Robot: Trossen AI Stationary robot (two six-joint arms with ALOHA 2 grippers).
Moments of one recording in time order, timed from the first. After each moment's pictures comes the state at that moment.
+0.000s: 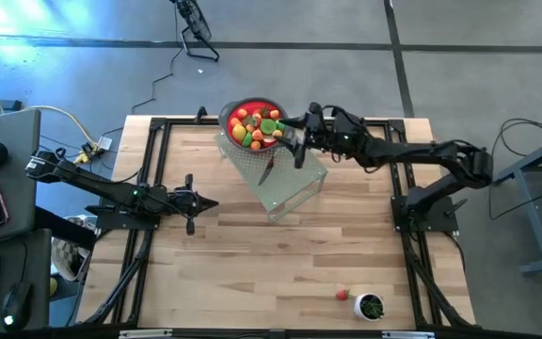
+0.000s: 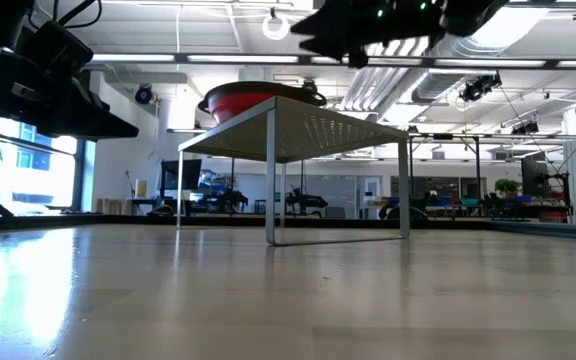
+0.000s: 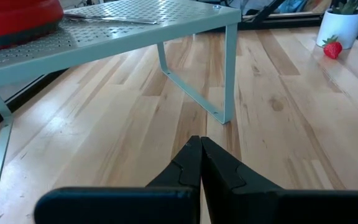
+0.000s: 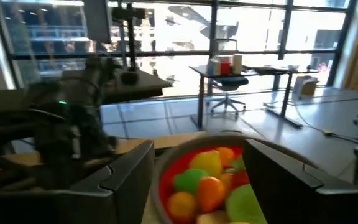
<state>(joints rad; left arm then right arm) -0.27 0.53 0.06 0.25 -0.41 -0.03 -0.33 1.45 0.96 0.53 -0.05 0.01</state>
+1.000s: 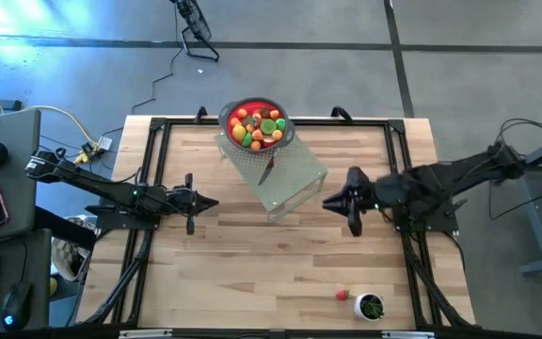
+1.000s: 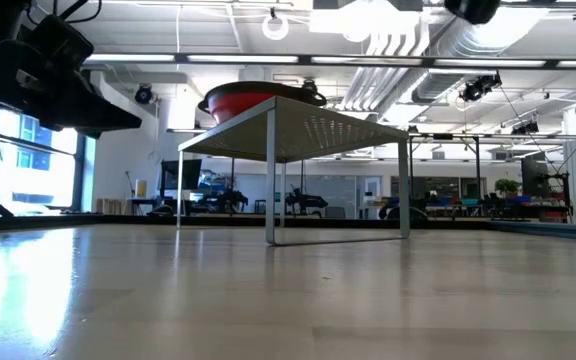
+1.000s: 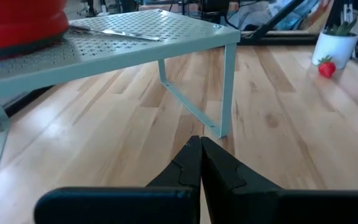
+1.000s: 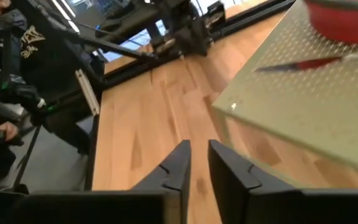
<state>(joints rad) -0.27 0.53 0.06 0.30 -0.41 -0.05 0.30 1.00 0.96 -0.41 0.27 0.57</state>
